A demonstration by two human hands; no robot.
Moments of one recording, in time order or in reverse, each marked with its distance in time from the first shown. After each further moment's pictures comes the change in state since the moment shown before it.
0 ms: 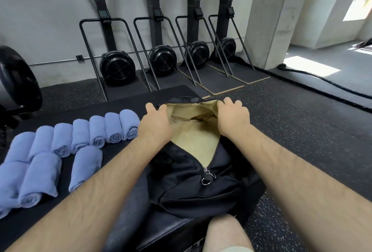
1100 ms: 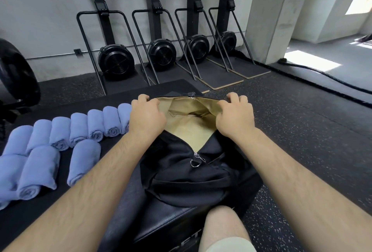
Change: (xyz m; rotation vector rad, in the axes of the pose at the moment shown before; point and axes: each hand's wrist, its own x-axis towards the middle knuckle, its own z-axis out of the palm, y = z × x) left_hand -0.005 -0.006 -0.008 -0.015 0.170 -0.047; right_hand -0.019 0.014 0.011 0.194 0.108 0.008
